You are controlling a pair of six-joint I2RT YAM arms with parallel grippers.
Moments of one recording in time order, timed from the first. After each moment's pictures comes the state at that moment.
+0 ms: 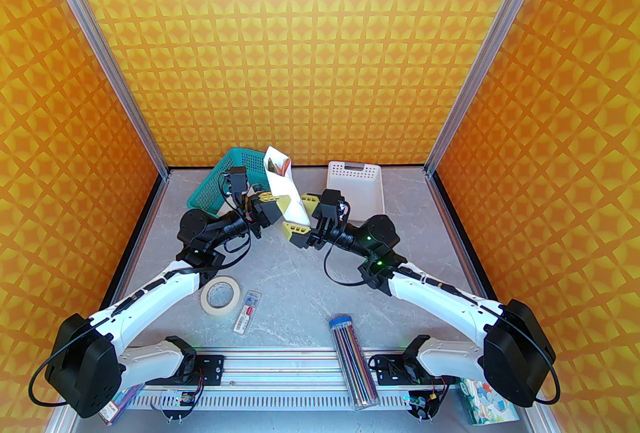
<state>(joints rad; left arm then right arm) -0.52 1.23 0.83 0.84 0.66 -0.68 0.67 1.27 0.80 0.81 -0.56 0.14</state>
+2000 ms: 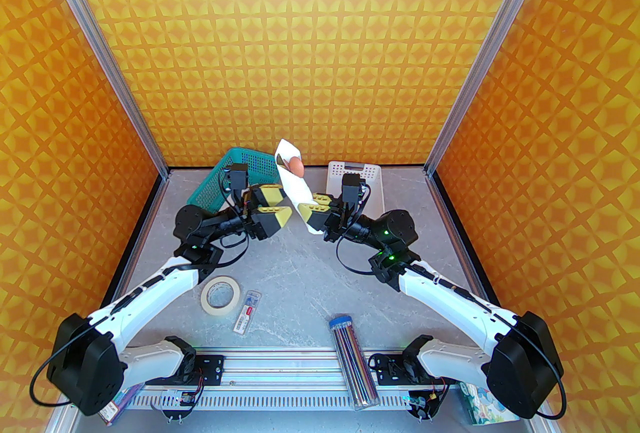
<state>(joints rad) -0.51 1.28 0.90 0.89 0.83 -0.76 0.58 1.22 0.82 0.83 -0.67 0.41</state>
